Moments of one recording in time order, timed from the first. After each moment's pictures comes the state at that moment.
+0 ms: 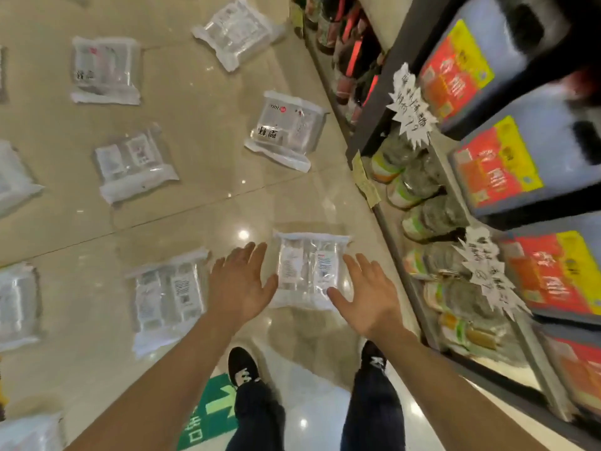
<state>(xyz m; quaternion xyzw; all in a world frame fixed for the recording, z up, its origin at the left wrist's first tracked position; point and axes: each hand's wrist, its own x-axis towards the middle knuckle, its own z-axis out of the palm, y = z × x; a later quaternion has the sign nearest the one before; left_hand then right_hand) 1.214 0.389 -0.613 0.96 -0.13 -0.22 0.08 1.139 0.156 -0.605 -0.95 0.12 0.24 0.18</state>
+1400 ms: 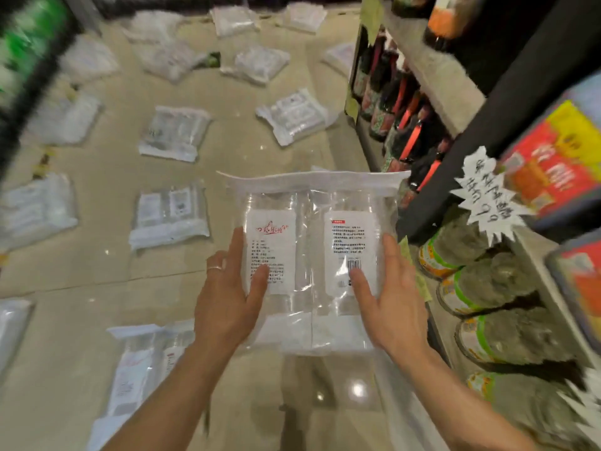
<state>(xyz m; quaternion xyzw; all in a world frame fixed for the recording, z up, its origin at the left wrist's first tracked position) 1.307 0.405 -0.666 0.94 0.08 0.02 0.33 1.296 0.170 -0.659 -0.94 0.11 0.00 0.33</state>
